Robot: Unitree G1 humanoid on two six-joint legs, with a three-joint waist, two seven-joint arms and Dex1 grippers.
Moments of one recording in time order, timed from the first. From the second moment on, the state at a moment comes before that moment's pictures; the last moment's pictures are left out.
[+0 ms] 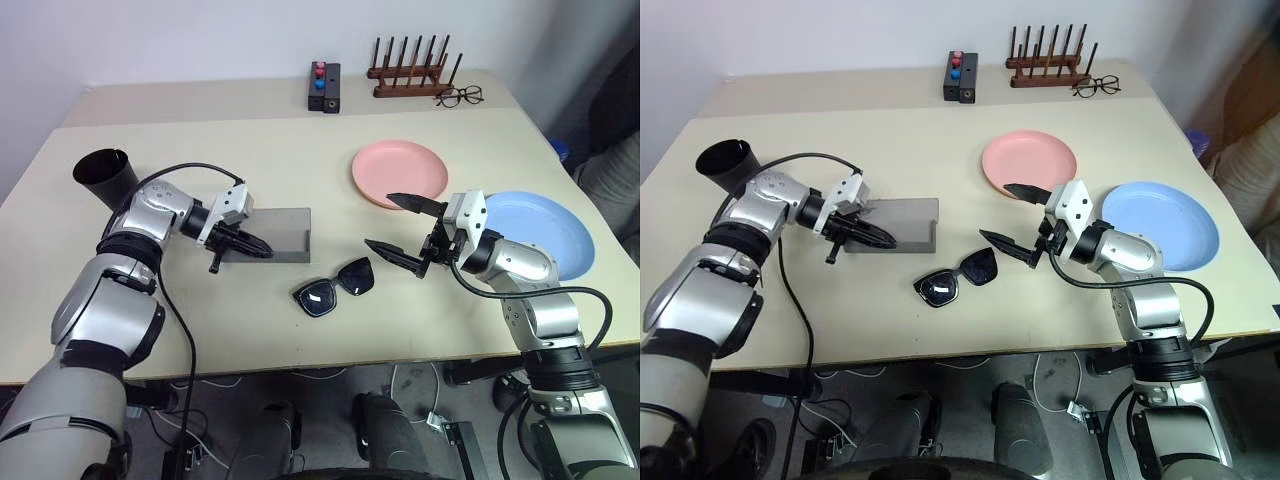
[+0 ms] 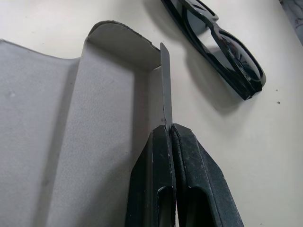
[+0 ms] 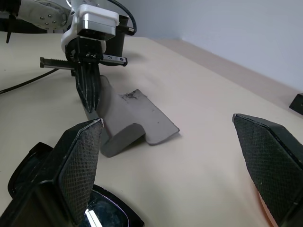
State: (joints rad) left arm -1.11 0.58 -0.48 1.20 -0.24 -0.21 -1.61; right arm -0.39 -0.52 -0.02 -0.01 0.39 0.08 0.97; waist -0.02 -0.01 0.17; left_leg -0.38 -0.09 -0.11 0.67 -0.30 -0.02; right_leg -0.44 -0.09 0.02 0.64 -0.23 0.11
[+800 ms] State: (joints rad) left arm -1.15 0.66 -0.20 1.10 -0.39 0.10 -1.61; right arm -0.43 -0.61 0.08 -0.07 0.28 0.06 1.04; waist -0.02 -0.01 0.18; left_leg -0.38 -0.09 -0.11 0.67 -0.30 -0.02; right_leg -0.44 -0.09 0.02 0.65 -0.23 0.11
